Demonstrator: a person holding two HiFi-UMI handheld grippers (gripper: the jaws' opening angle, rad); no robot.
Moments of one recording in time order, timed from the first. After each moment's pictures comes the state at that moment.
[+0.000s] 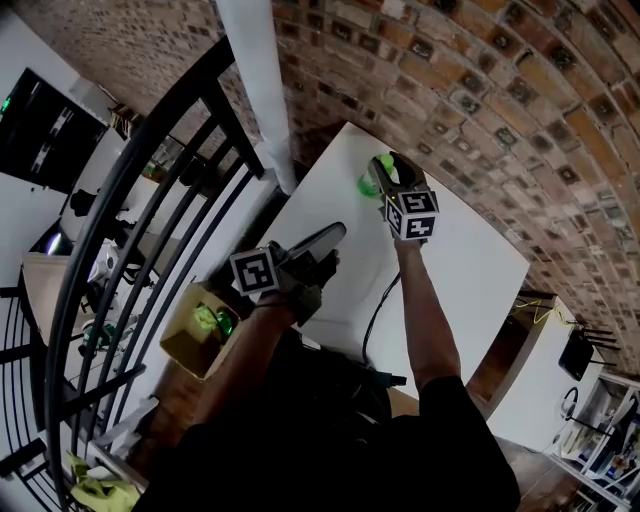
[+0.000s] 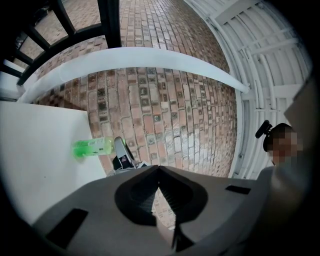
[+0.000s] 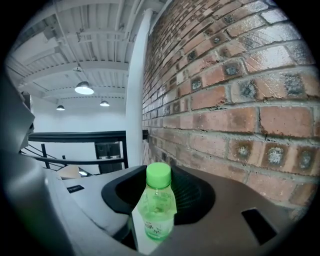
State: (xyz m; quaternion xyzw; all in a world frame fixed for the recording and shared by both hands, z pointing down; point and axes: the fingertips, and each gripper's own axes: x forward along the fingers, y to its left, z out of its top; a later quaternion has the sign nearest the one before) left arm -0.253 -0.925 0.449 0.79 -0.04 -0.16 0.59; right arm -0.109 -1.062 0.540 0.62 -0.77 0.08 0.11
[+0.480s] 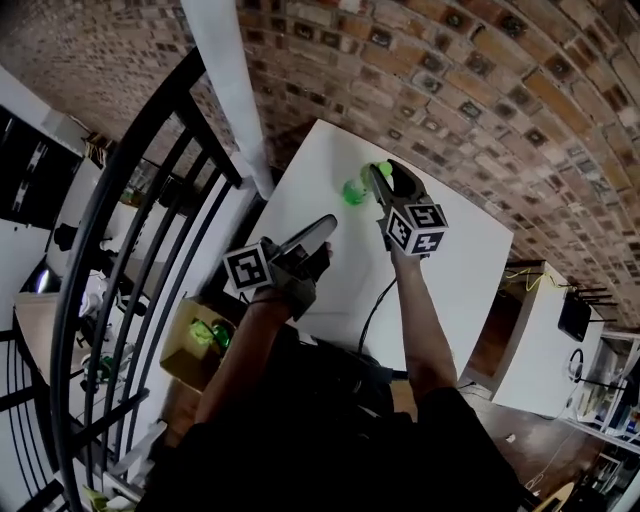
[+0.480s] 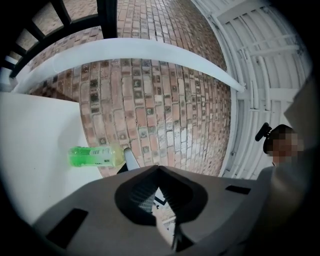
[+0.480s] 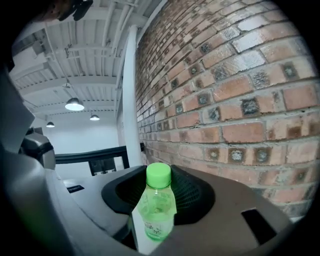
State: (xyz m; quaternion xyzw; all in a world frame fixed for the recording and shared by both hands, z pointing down) left arm -0.250 -0.903 0.432 0.79 0.01 -0.16 0.59; right arm -0.102 -0.979 0.483 0.66 -0.74 0.11 0.03
